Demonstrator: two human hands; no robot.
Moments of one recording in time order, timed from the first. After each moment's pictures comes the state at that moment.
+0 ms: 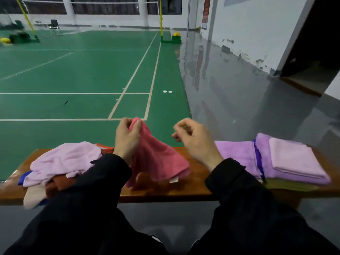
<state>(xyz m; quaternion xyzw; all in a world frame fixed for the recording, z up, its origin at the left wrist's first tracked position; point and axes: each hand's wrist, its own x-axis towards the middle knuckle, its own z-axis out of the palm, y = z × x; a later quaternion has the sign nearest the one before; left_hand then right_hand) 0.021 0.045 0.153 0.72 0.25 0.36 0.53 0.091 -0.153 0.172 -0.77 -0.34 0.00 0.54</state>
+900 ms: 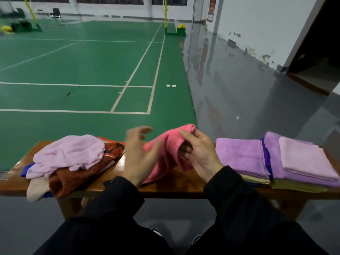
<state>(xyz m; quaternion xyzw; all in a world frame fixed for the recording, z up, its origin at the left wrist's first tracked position) -0.022 0.016 0.118 0.82 0.18 0.37 0.40 0.071 -0.136 0.142 -0.53 -0.09 0.28 0.80</state>
